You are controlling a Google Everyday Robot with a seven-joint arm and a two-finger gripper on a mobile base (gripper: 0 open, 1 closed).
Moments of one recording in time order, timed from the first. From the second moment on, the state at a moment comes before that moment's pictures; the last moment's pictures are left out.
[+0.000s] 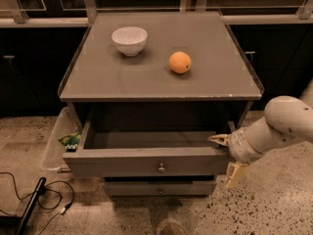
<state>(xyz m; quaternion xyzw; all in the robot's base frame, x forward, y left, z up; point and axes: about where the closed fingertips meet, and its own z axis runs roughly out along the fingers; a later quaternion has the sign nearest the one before) 0.484 -0.214 0.639 -0.72 0.64 0.12 0.23</state>
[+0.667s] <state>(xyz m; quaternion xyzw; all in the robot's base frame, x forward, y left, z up) 0.437 -0.238 0.646 -0.72 0.64 0.14 0.23</state>
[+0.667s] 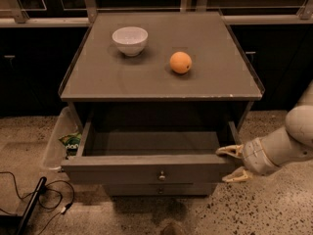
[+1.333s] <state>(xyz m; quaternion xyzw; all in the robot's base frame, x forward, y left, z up) 0.422 -0.239 0.645 -0.72 0.64 0.16 0.23</state>
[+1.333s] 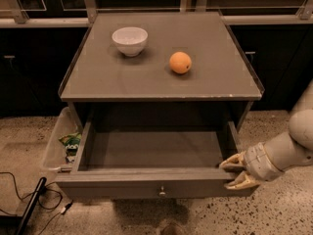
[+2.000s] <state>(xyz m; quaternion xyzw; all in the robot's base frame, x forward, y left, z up) 0.422 -0.239 0.645 -0.72 0.64 0.16 0.23</state>
